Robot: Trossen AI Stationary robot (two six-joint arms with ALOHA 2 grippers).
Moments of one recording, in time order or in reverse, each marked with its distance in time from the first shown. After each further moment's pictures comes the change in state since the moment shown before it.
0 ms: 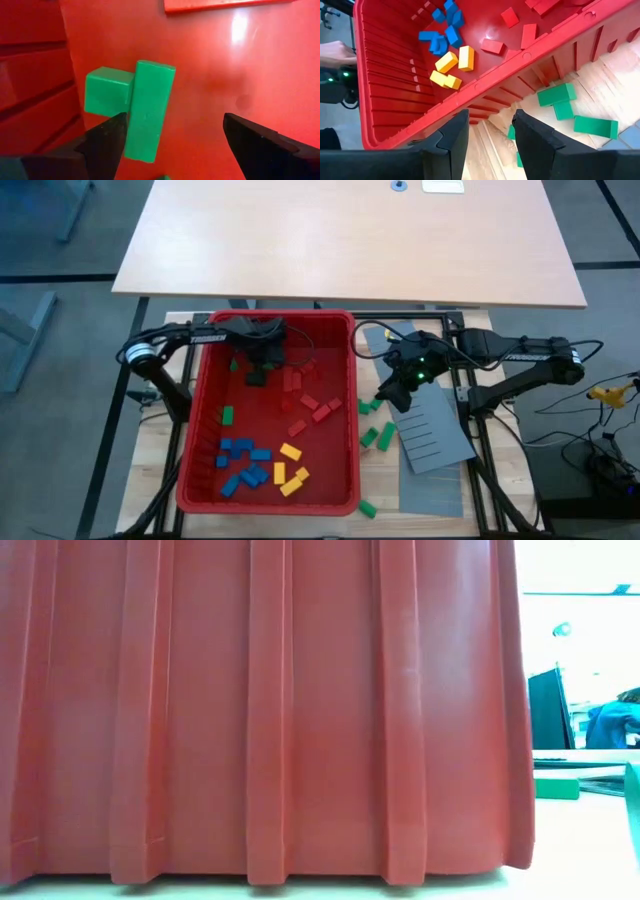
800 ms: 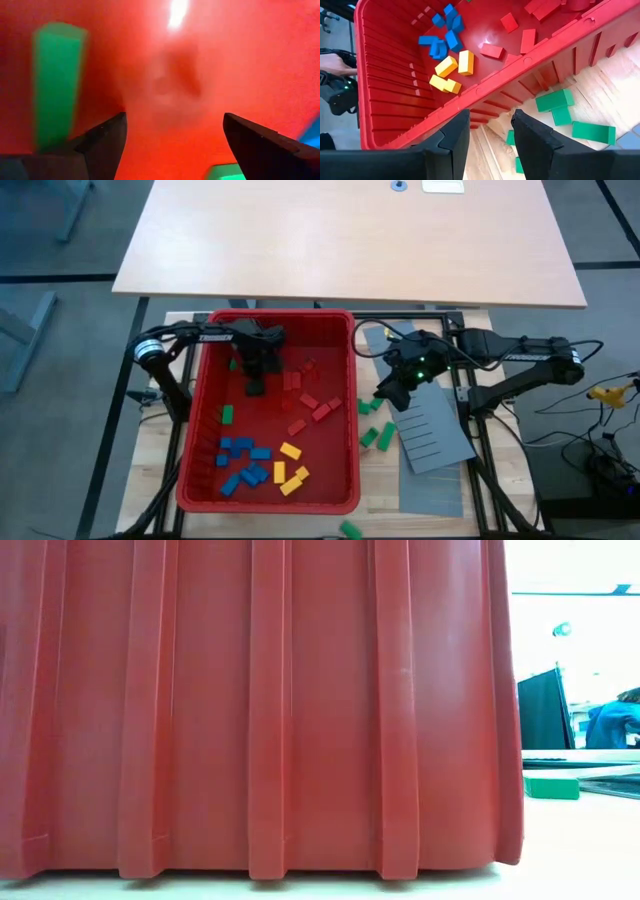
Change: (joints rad) left arm 0.007 0.102 -0.006 -0.158 0.250 -0.208; right arm 0.000 0.000 0.000 0.020 0.021 0.002
